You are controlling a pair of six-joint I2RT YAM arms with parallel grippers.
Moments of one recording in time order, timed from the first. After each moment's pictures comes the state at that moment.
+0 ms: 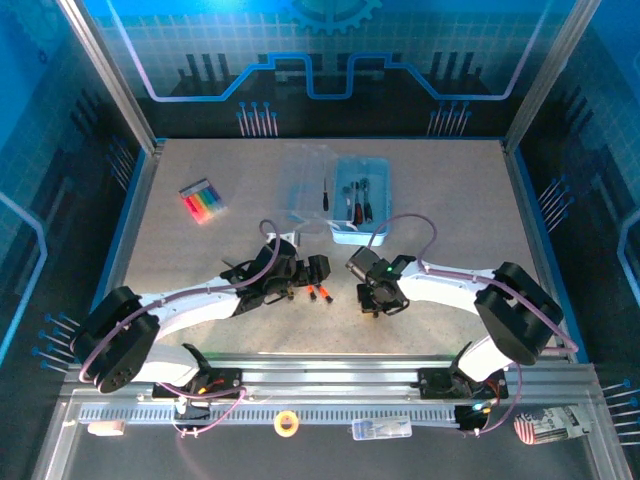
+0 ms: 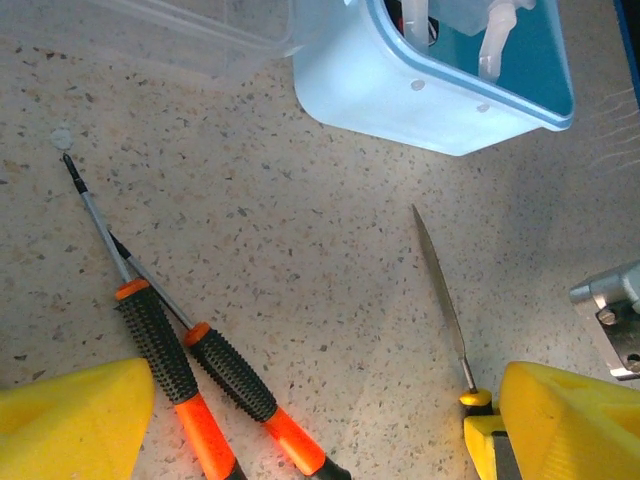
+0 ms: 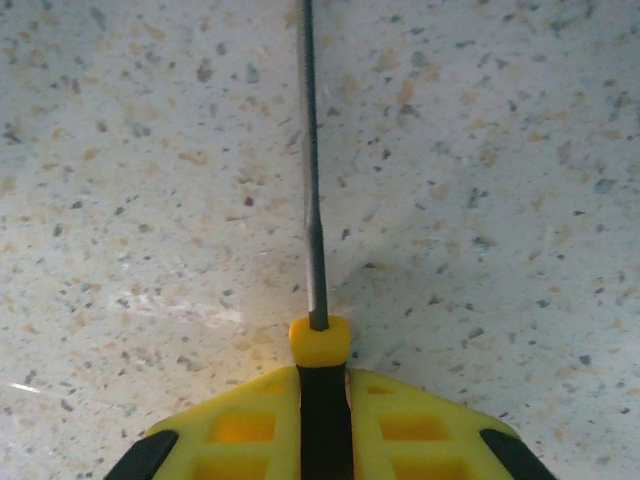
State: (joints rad) left arm -0.72 1.35 0.59 0.07 -0.02 -0.84; right arm 0.80 1.53 0.79 -0.62 0.09 0.70
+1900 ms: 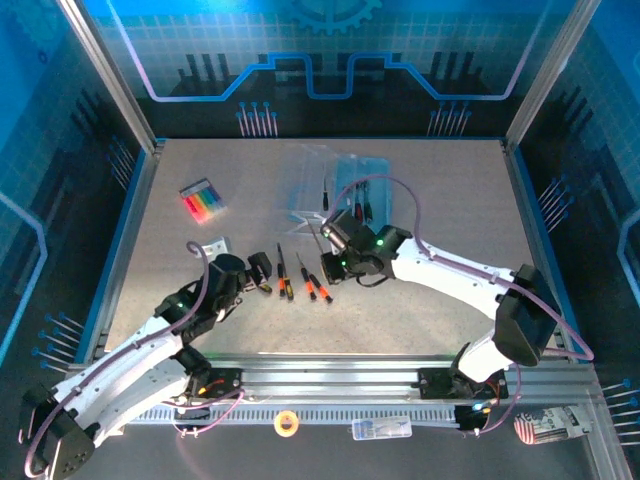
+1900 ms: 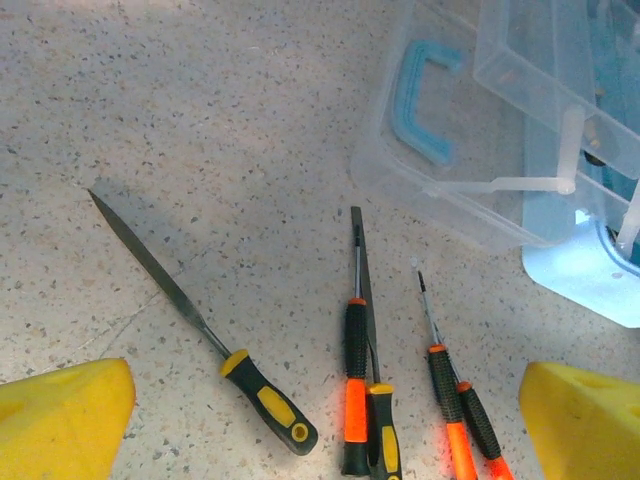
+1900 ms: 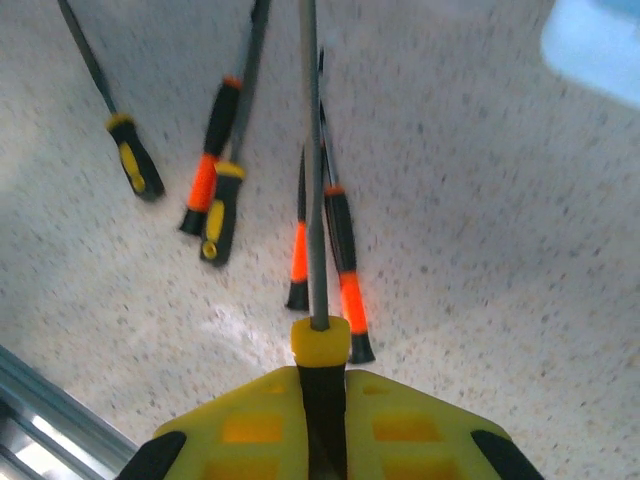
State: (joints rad) left arm -0.59 0.75 0.48 -0.43 -0.39 -0.87; right arm 0.87 1.53 1.22 -0.72 0.00 0.51
